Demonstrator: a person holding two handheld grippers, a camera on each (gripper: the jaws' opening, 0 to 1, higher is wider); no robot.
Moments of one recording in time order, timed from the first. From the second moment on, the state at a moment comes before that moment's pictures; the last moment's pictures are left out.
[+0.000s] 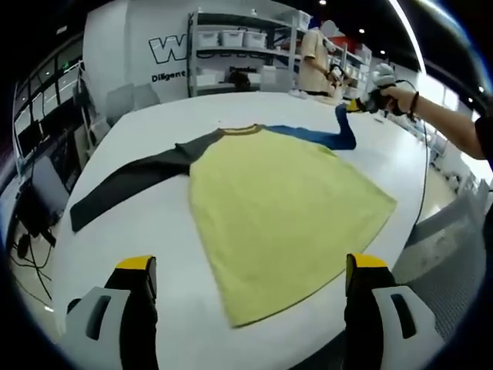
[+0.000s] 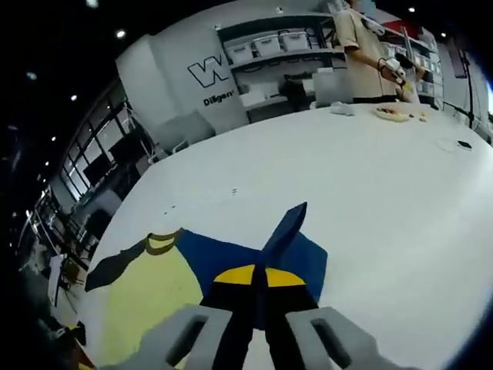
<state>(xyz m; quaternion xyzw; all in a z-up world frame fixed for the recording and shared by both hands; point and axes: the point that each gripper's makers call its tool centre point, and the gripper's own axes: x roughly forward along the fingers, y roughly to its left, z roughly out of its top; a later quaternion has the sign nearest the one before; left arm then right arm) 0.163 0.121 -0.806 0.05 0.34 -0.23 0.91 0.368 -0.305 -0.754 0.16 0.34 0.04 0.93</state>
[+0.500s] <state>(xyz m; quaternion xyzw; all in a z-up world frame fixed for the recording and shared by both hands) 0.161 0.116 -0.803 0.05 0.33 -0.24 0.91 0.389 -0.187 -0.726 0.18 0.31 0.16 0.92</state>
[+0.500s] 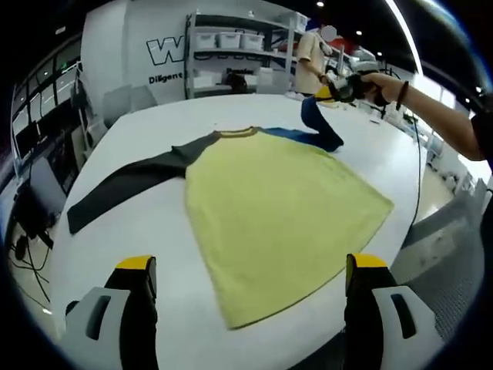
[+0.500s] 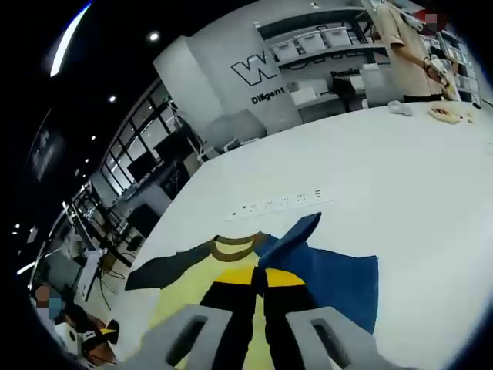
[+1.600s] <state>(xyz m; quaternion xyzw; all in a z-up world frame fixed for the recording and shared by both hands) 0.157 0.114 -0.810 0.06 0.35 -0.25 0.90 0.377 -0.004 -0.765 0.08 0.33 0.25 0.91</state>
